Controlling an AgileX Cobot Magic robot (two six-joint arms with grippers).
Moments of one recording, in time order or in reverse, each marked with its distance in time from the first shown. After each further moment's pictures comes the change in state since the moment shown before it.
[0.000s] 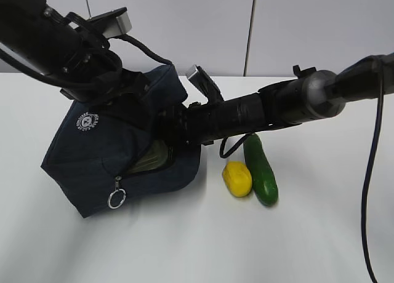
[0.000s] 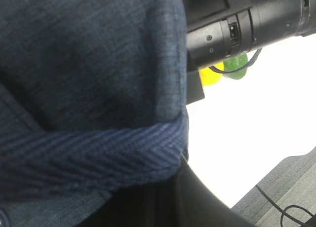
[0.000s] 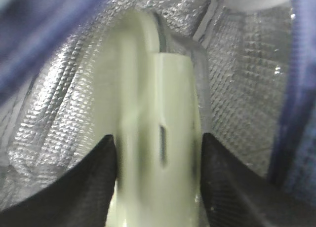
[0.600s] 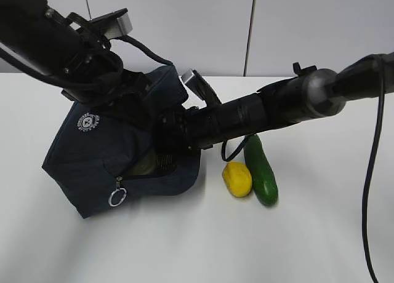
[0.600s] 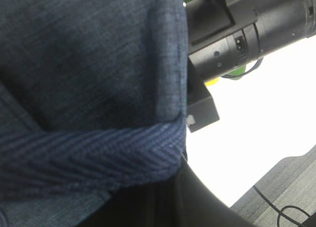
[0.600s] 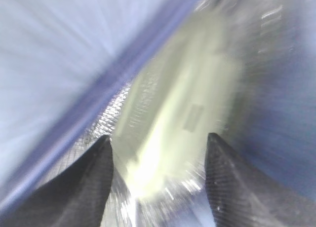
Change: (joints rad) left arm 0.000 0.004 0.000 -0.011 0.000 0.000; right arm -0.002 0.000 -0.006 -0.103 0.062 0.038
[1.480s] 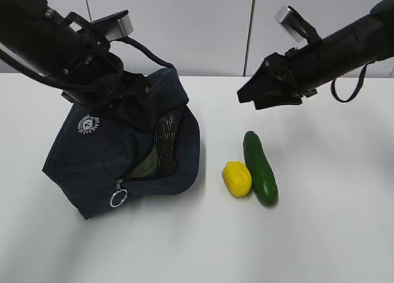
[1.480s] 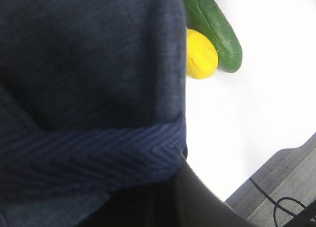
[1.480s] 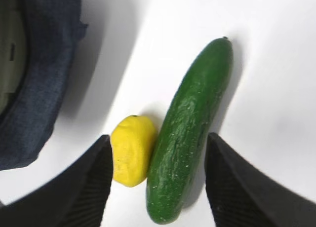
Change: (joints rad) left arm 0.000 0.000 0.000 -0.007 0.024 0.008; right arm -0.319 -0.312 0.000 -0.628 0.132 0.398
